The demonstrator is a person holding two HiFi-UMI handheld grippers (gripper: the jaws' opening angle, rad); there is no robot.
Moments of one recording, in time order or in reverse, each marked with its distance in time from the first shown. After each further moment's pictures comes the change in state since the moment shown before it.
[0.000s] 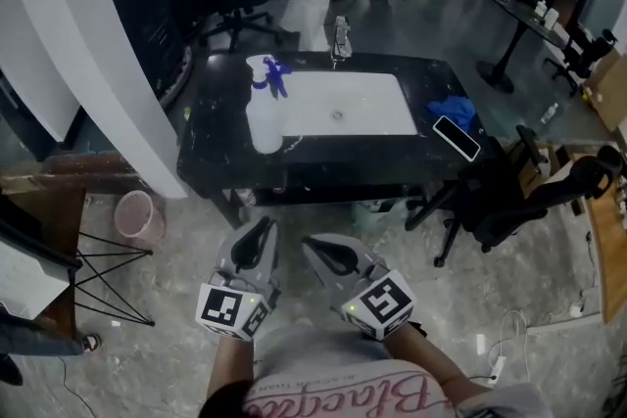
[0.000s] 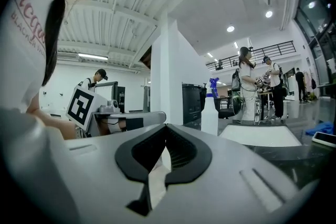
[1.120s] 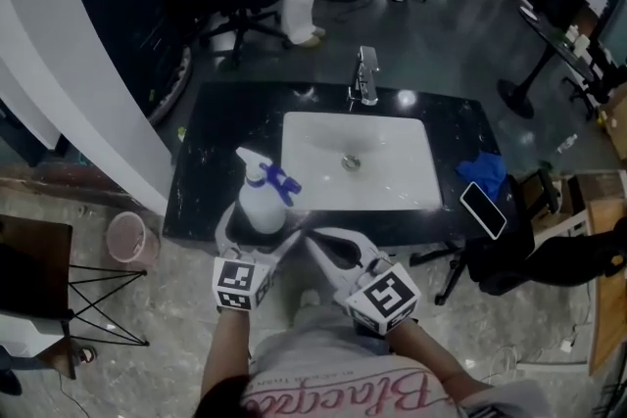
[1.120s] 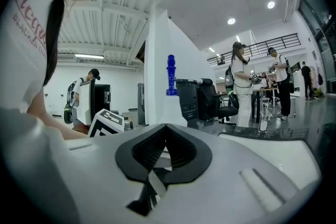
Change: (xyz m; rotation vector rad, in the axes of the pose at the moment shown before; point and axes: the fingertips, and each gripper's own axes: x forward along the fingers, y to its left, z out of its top) left arm 0.187 0.143 -0.080 0.090 0.226 0.081; right arm 0.121 -0.160 0.015 0.011 0.038 0.046
